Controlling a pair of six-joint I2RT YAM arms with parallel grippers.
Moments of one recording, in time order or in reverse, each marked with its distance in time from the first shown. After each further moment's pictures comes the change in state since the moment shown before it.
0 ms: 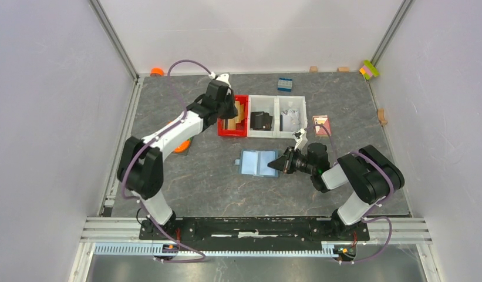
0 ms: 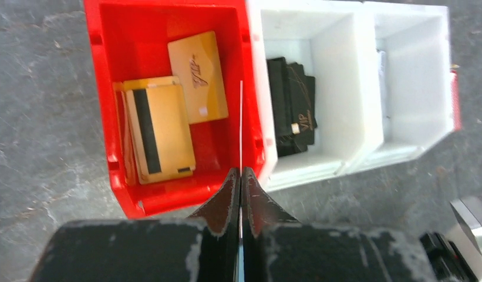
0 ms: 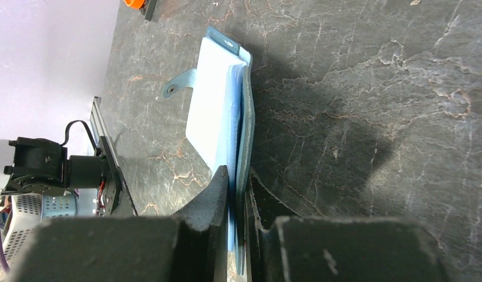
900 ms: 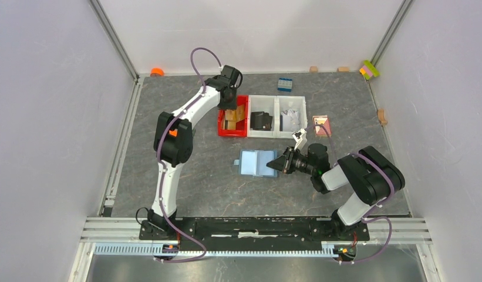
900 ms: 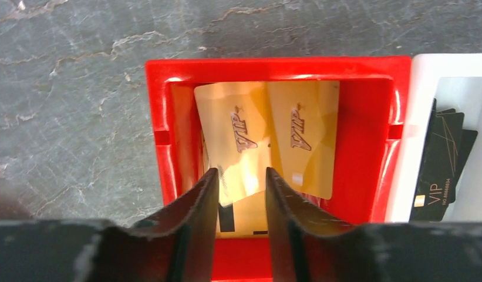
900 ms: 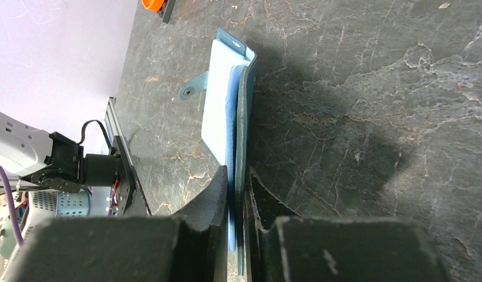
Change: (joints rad) left arm 0.067 0.562 0.687 -0.499 -0.137 0.134; right arm 0.011 -0.010 -0.010 0.042 -0.012 0.045
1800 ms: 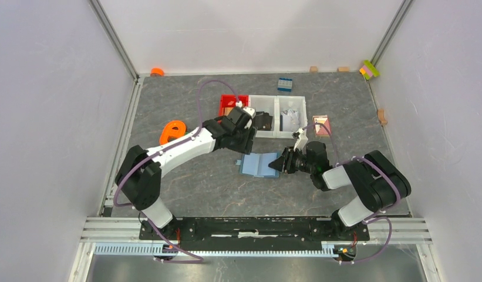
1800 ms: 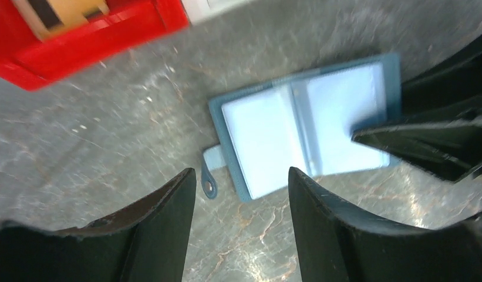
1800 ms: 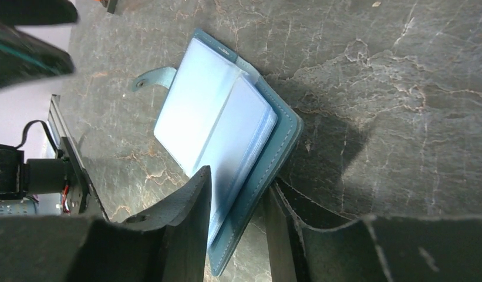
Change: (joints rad) left arm -0.315 -0.608 -0.703 0.157 0.091 -0.021; right arm 0.000 -0.067 0.034 -0.214 0.090 -0.140
